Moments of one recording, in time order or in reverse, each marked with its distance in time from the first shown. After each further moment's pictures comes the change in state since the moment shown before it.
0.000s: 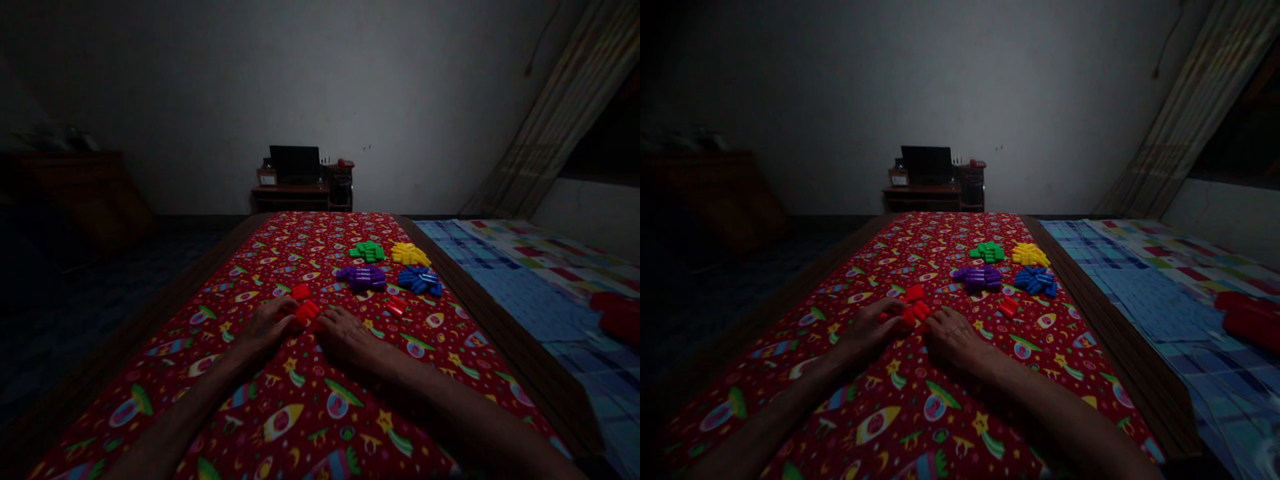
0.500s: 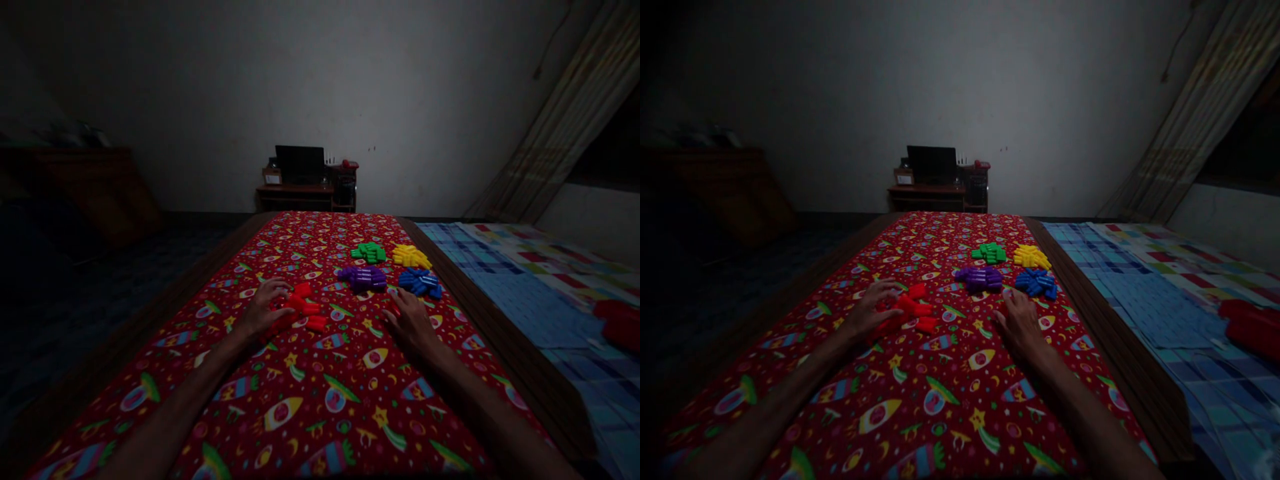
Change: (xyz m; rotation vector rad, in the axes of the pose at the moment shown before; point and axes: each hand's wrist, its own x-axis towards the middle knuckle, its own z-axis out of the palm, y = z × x) left_hand 0.022 -0.024 -0.016 0.042 0.133 0.178; right_hand -0.068 0.060 -0.065 -0.367 0.304 0.435
